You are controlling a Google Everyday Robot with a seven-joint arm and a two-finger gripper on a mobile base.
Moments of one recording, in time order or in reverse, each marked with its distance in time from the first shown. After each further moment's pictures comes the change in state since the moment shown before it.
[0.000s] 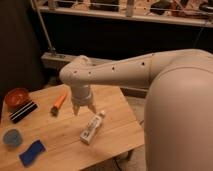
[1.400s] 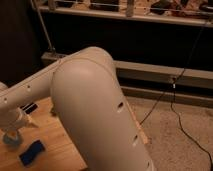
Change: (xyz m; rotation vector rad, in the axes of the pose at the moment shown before) arm 0.073 0.289 0.025 -0.022 -0.093 -0.558
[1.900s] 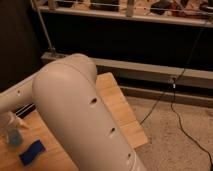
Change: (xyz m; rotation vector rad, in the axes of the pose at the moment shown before) arm -0.029 0.039 0.033 -0.024 -0.019 -0.072
